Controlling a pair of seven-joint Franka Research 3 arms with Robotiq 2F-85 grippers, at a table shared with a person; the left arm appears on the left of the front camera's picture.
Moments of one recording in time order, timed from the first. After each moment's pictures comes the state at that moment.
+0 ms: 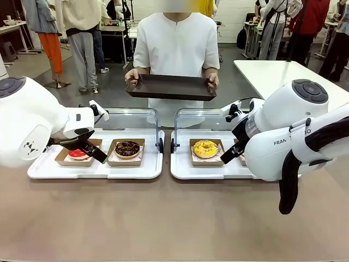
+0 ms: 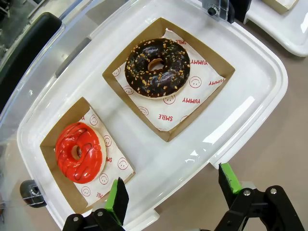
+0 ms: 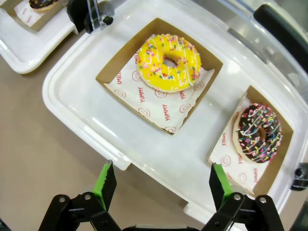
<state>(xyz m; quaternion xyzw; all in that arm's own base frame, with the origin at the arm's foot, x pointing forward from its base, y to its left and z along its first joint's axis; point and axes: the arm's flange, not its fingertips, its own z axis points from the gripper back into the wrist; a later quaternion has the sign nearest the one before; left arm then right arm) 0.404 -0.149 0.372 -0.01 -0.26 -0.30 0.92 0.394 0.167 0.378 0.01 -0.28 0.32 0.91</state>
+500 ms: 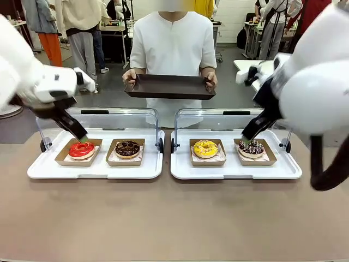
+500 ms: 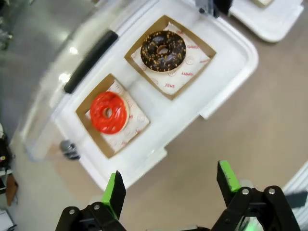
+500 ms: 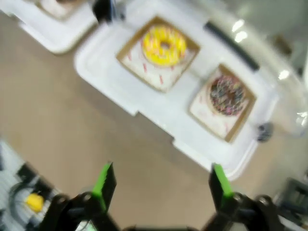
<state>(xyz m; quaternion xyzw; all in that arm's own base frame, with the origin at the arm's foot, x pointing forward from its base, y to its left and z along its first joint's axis) 0.362 -0.138 0.511 0.03 -0.21 -0.33 0.92 0.333 0.146 0.529 -0.03 -0.22 0.32 0.92</state>
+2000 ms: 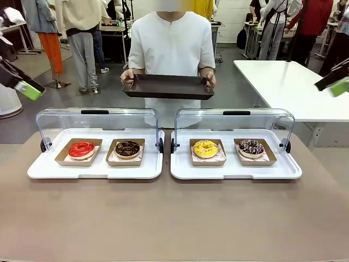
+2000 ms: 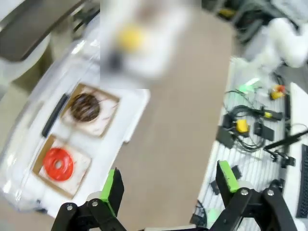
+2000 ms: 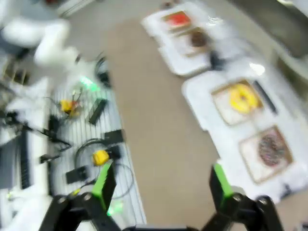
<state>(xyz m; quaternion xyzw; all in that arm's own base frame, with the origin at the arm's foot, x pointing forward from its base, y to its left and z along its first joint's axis) 0.372 -0.015 0.599 -0.31 -0.22 -0.48 0.79 0.349 -0.057 0.617 0.34 -0.25 0.52 0.74</state>
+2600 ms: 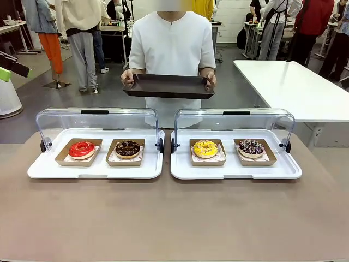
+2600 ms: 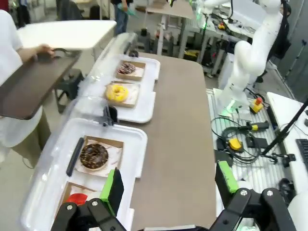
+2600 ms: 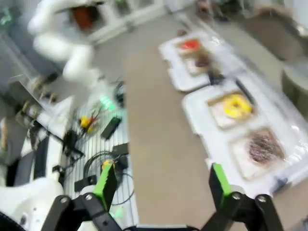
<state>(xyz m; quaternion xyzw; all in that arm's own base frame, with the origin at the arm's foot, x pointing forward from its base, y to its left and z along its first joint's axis) 0.403 0.066 0.593 -0.39 -0.34 -0.52 0.68 0.405 -0.171 0.576 0.41 -0.28 0.44 0.74</state>
